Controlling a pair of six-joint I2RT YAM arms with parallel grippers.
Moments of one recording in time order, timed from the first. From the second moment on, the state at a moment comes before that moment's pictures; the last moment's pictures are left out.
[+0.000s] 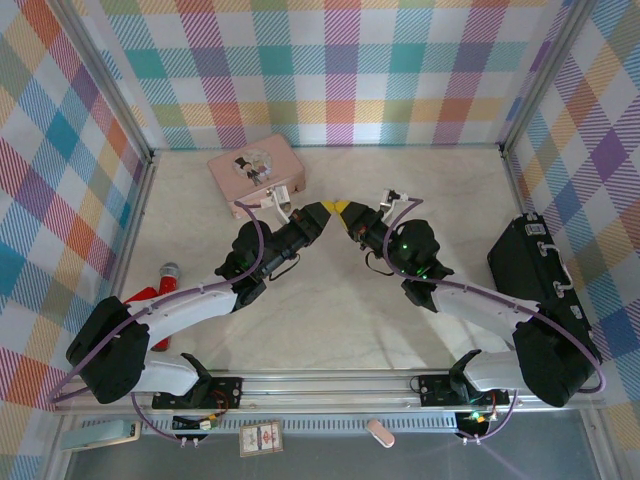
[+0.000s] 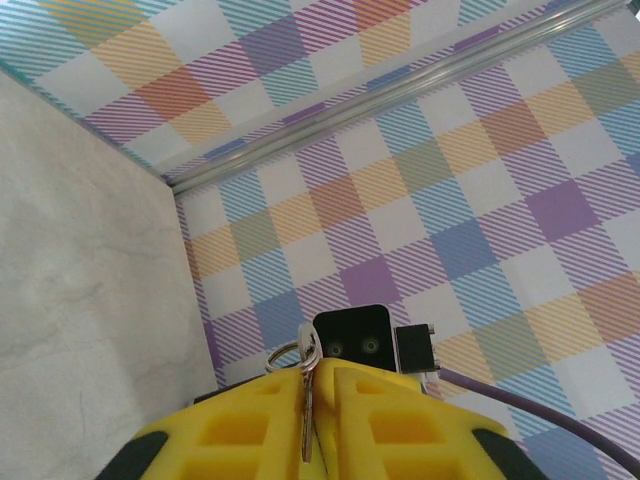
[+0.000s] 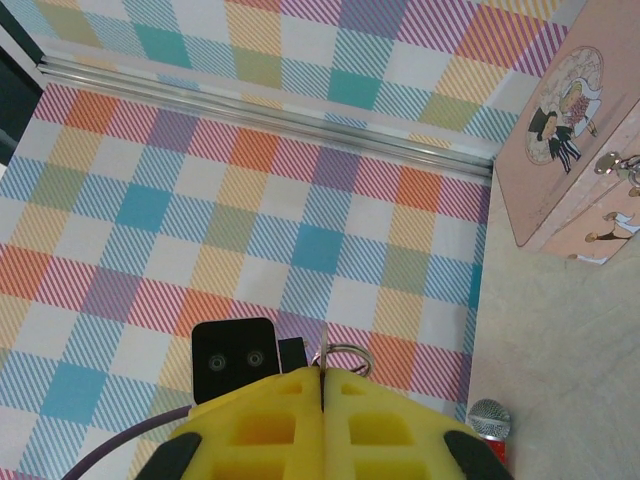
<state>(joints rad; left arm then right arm) -0.74 1.33 0.74 0.70 0.08 -1.18 0.68 1.29 0.65 0.78 -0.17 1.36</state>
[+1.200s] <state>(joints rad) -0.75 1.30 0.71 0.66 0.08 -1.15 0.70 1.27 0.65 0.73 -0.17 1.36</state>
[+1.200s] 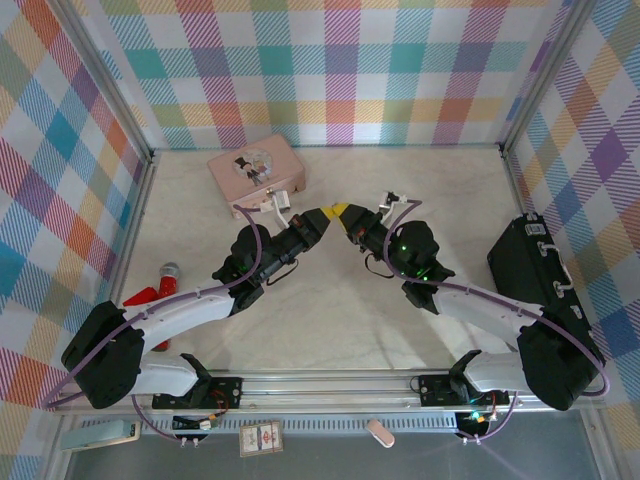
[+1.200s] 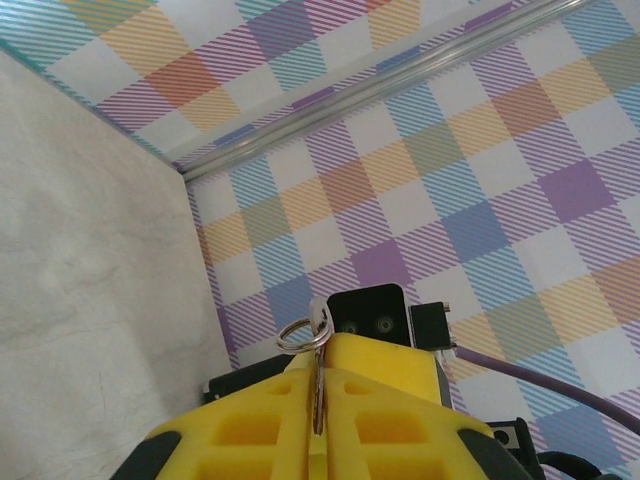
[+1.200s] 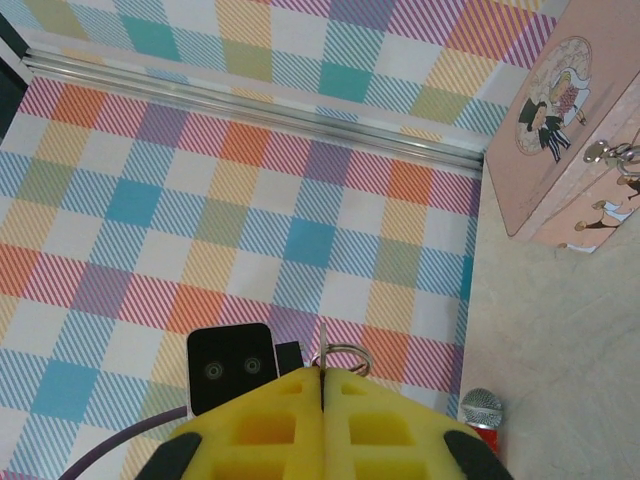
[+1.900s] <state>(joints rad) -0.79 1.56 1.48 -0.98 -0.17 -0.17 0.51 1.01 0.80 -0.15 -0.08 1.01</state>
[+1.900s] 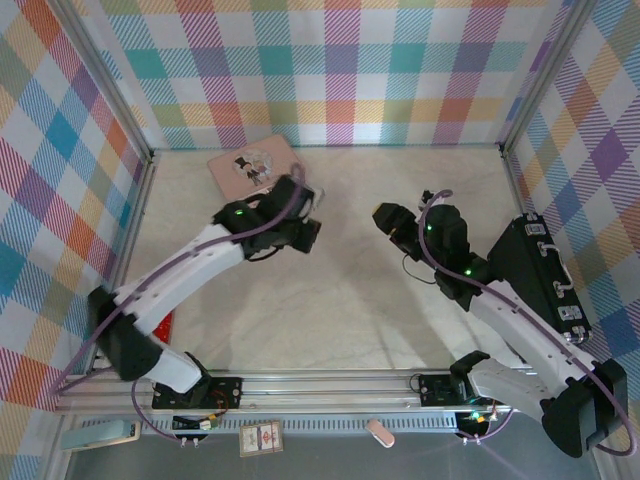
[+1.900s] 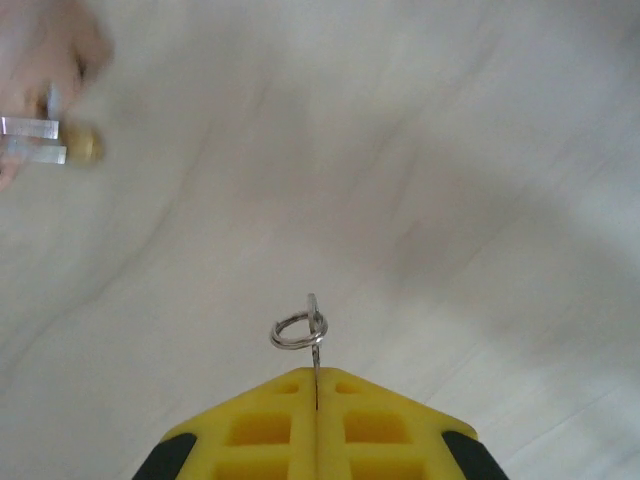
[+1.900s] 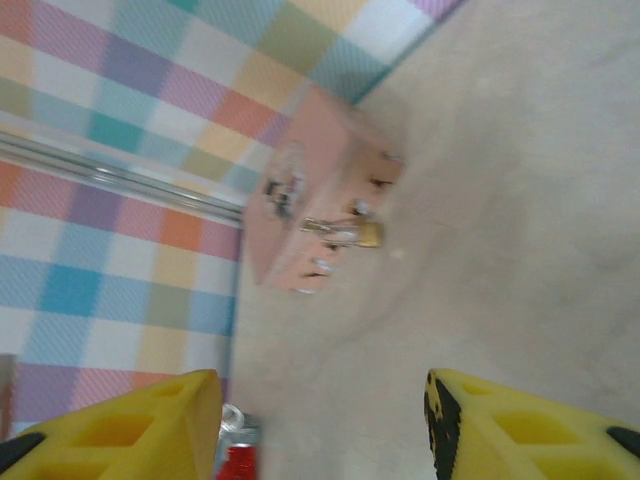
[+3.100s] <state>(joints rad) -0.89 1.07 0.90 -0.46 -0.20 0.66 0.54 1.28 0.86 -0.21 -0.49 1.26</state>
